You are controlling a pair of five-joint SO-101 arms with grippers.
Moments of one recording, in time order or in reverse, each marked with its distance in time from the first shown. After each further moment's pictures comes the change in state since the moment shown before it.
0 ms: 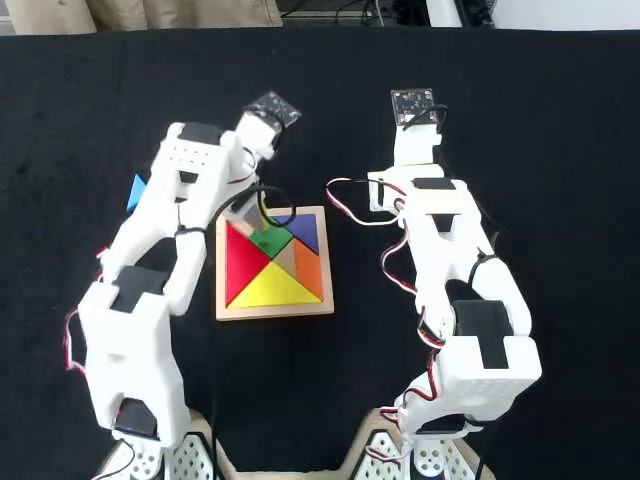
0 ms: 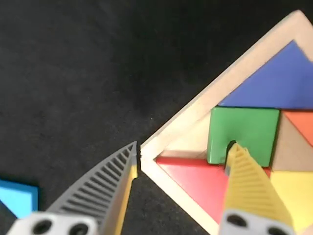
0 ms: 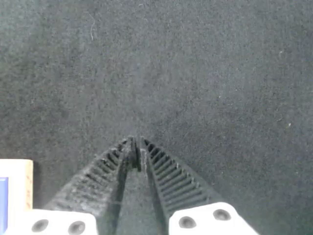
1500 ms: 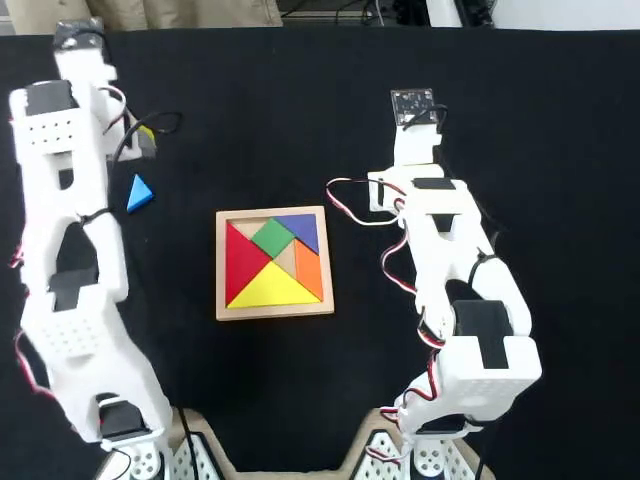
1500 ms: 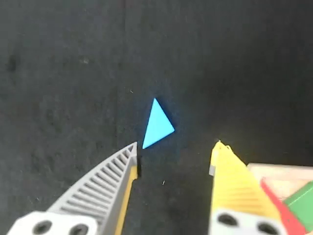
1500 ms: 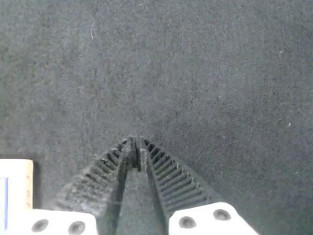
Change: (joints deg) left arm -23.3 -0.6 -23.5 14.3 25.1; right arm 0.0 0.0 0.0 0.0 0.0
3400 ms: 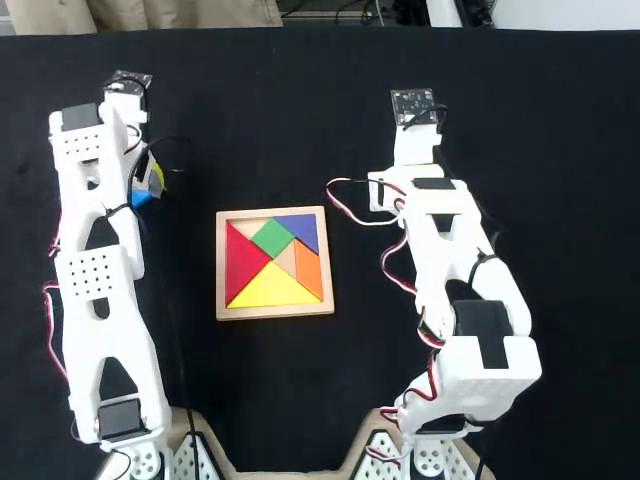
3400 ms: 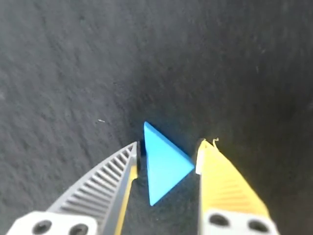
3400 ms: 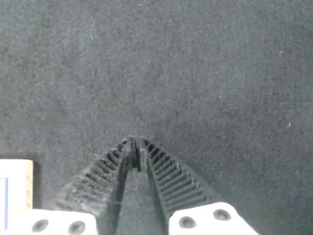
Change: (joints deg) left arm -1.6 41.1 -36.0 9.1 -17.5; right arm 0.0 0.0 0.0 0.0 0.0
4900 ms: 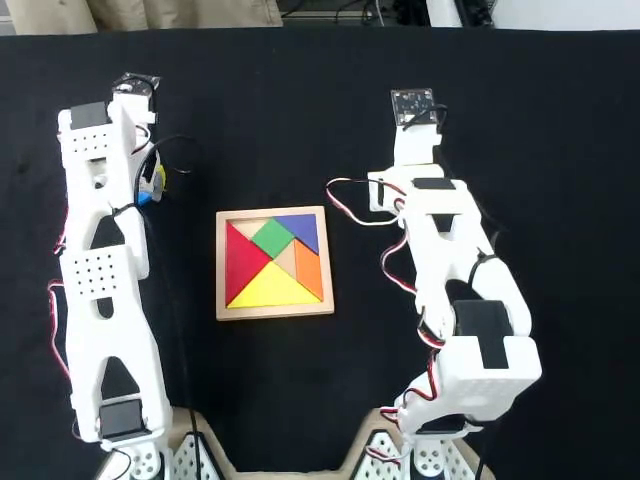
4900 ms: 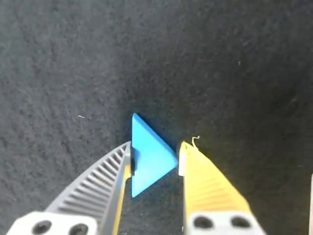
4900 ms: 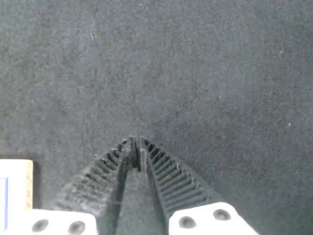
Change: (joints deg) left arm 1.7 0.0 -0.3 0.8 1.8; right arm 0.0 0.0 0.0 0.0 0.0
